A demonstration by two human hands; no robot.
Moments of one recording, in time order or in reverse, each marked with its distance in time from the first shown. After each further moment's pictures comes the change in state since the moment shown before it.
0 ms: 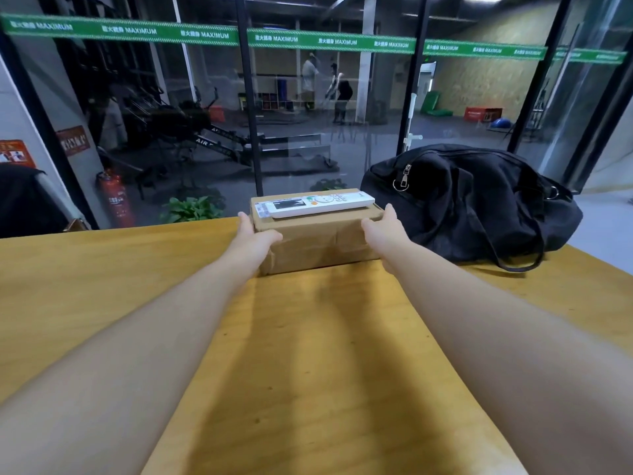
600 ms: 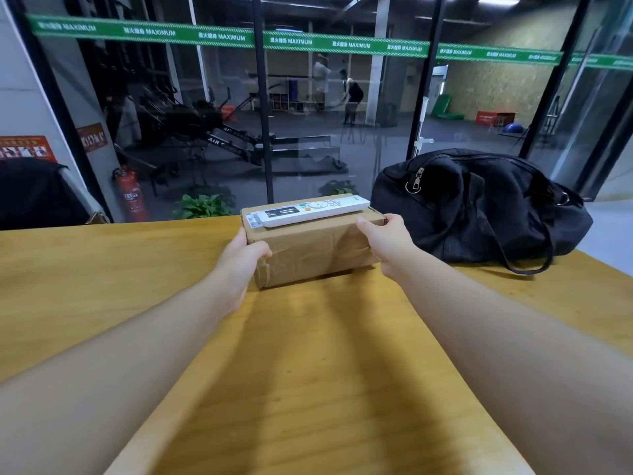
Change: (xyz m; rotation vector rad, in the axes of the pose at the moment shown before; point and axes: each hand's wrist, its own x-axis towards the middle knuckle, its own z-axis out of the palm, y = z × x) left_hand -0.028 -0.030 -0.031 -0.269 -0.074 0.091; right_hand -0.020 -0.003 0.014 0.253 -0.024 0.066
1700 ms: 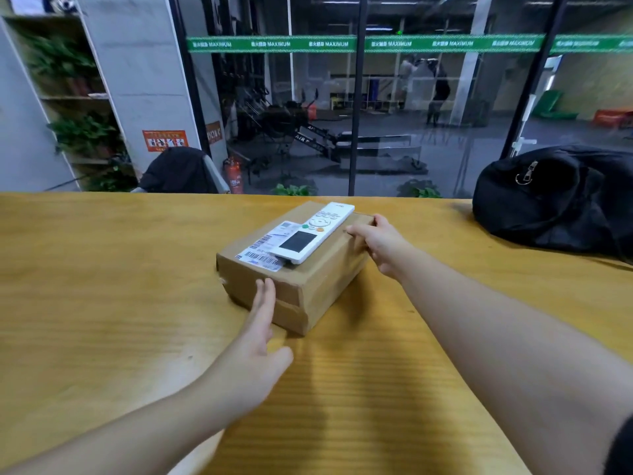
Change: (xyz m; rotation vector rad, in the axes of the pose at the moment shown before) left_hand -0.280 -0.037 -0.153 0.308 0.003 0.016; right_hand -0.176 -0.004 0.143 -0.002 -0.451 -0.001
